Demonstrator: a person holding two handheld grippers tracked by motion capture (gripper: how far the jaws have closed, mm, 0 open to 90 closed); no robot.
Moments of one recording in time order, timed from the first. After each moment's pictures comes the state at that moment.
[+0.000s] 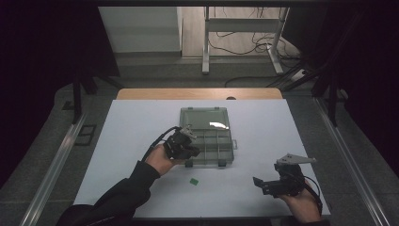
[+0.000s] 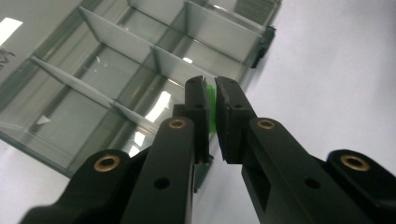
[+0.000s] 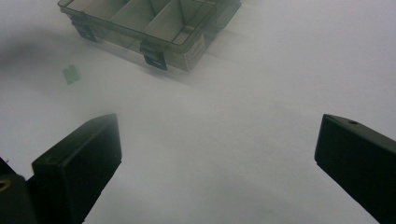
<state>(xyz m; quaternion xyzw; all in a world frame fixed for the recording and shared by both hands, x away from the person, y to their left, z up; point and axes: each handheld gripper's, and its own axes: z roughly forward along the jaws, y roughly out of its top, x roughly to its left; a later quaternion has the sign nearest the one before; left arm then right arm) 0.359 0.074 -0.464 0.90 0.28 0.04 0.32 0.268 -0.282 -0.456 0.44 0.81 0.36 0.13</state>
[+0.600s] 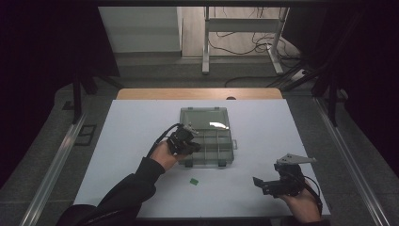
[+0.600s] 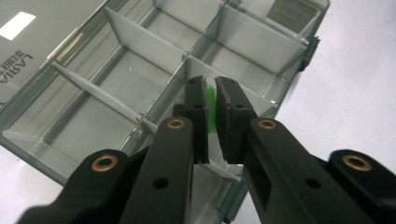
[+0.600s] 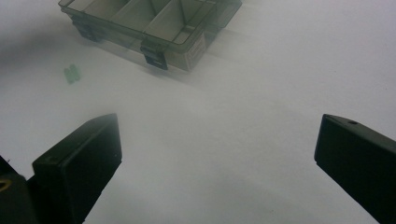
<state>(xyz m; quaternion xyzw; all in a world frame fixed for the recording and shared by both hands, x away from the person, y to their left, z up) 0.379 0.069 -0.479 0.90 0.31 0.04 0.32 0.268 -0.282 -0.456 0.44 0.81 0.36 0.13</state>
